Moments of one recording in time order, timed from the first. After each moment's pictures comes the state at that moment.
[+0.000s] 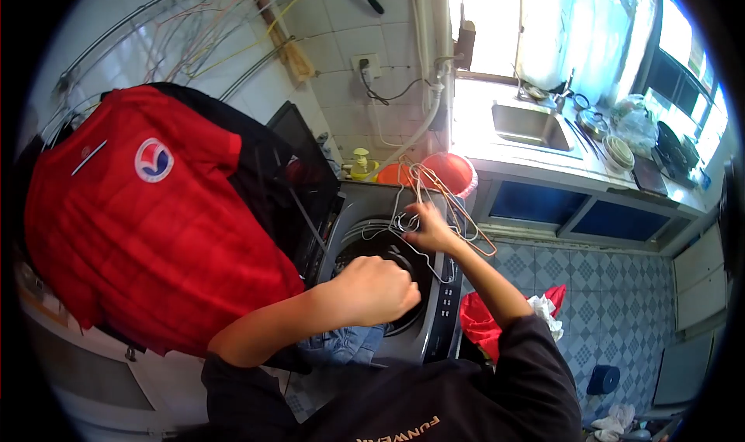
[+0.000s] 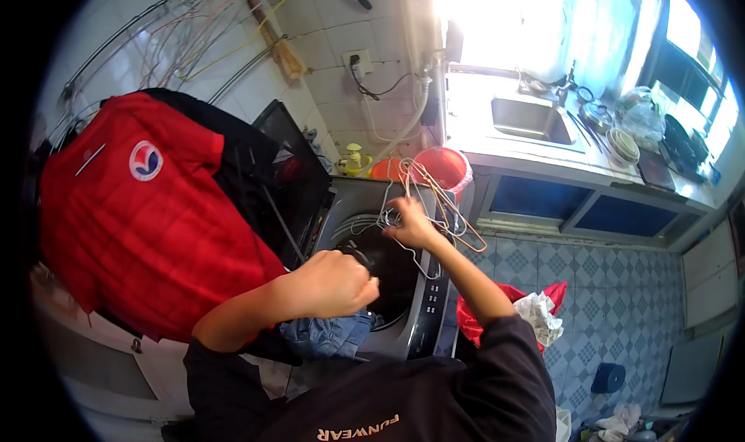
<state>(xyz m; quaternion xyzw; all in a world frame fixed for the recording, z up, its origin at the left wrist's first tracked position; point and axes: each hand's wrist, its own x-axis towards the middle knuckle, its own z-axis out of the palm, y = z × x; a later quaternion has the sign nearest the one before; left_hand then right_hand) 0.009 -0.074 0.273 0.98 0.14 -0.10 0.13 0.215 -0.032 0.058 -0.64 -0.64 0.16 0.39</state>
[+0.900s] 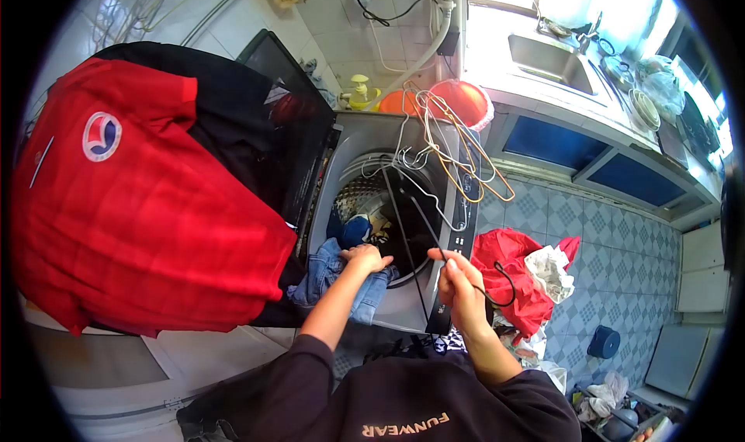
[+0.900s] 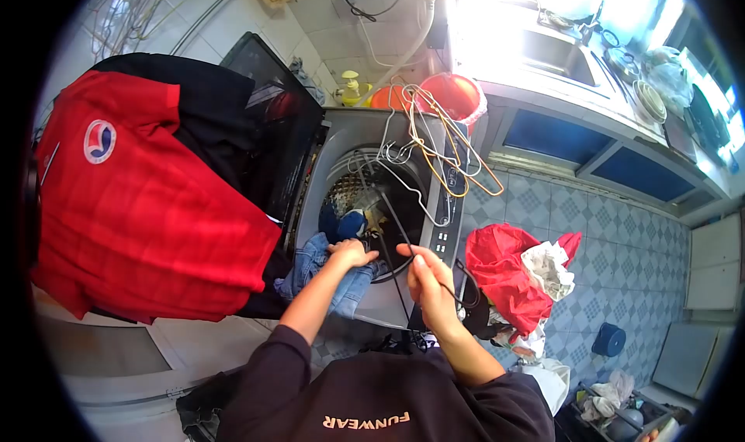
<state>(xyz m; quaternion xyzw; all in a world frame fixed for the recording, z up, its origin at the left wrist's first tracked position) -0.024 -0.021 -0.044 0.75 0.52 -0.37 0.16 0.105 -0.208 0.093 -0.46 -0.18 0.52 0.70</state>
